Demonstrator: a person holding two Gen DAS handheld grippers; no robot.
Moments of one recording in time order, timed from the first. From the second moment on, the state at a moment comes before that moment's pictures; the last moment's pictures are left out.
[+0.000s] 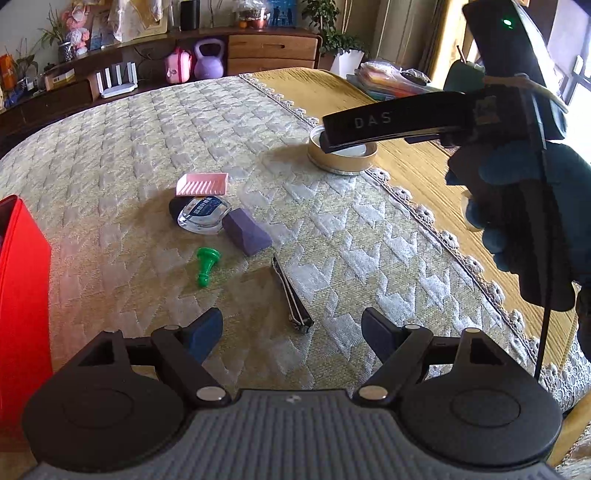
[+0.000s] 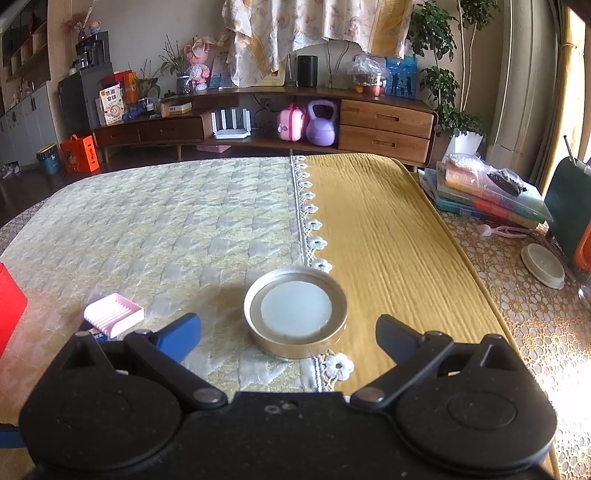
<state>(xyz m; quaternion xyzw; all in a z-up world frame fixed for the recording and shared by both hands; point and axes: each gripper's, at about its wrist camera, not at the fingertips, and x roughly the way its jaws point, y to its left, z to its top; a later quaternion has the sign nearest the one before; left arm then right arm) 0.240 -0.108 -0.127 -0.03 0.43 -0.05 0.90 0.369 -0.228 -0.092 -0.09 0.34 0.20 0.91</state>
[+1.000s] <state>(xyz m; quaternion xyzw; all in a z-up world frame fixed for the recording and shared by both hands) 0.247 -0.105 -0.129 -0.01 0.42 -0.05 0.90 0.383 -0.221 -0.116 -0.08 0.36 0.17 0.91</state>
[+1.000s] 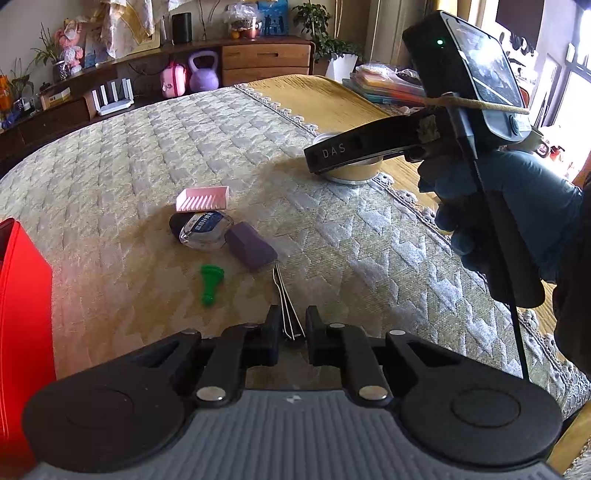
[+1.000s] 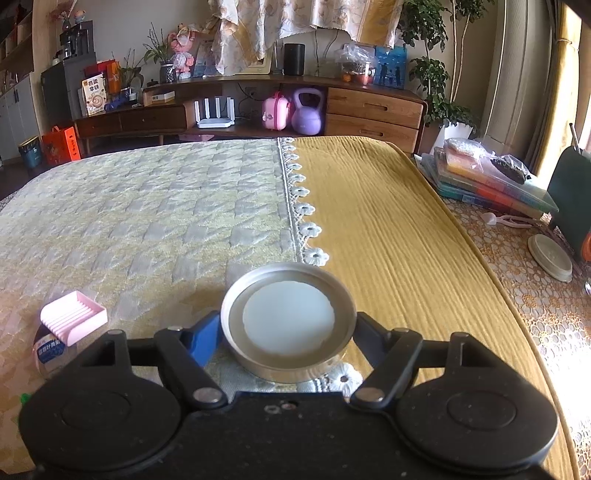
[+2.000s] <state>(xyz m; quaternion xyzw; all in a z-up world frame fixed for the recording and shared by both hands) 0.183 -0.056 -0.085 -0.06 0.41 -0.01 0.91 0.242 -0.220 -0.044 -0.05 0.35 0.23 0.90</state>
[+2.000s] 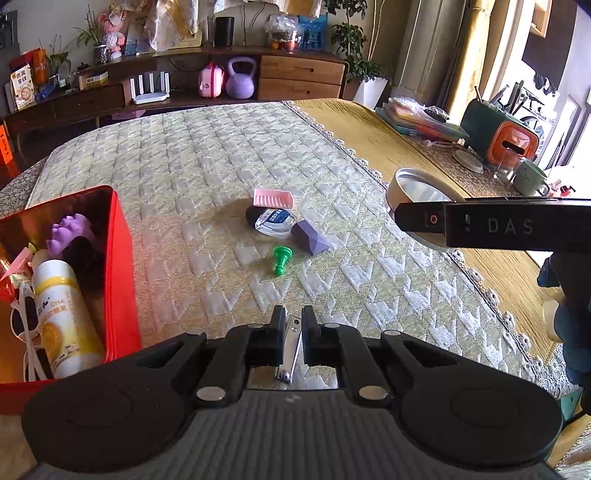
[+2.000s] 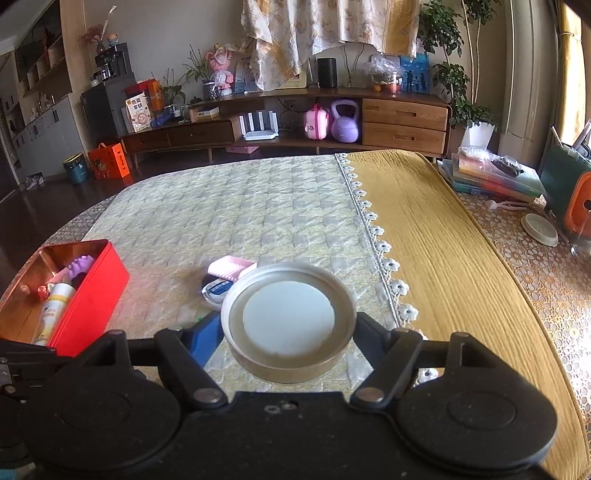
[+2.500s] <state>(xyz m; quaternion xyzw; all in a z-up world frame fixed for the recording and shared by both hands) 0.155 -0.042 -0.077 -0.05 0.39 -0.02 0.92 0.197 -0.229 -0.030 -0.03 0.35 0.23 0.91</state>
